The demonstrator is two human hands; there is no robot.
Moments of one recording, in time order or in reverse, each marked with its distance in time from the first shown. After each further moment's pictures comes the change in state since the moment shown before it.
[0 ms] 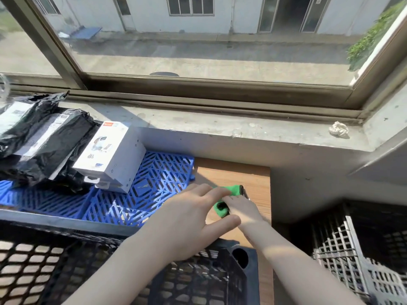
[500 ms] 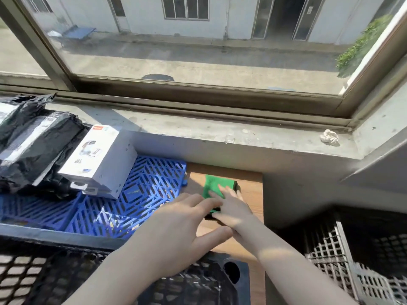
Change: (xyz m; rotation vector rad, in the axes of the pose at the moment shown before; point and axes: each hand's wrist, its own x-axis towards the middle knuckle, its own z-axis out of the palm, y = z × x) left_hand 0.000 0.003 -0.004 0.019 0.022 0.001; right_hand 0.020 0.005 -0.011 -0.034 -0.014 -0.019
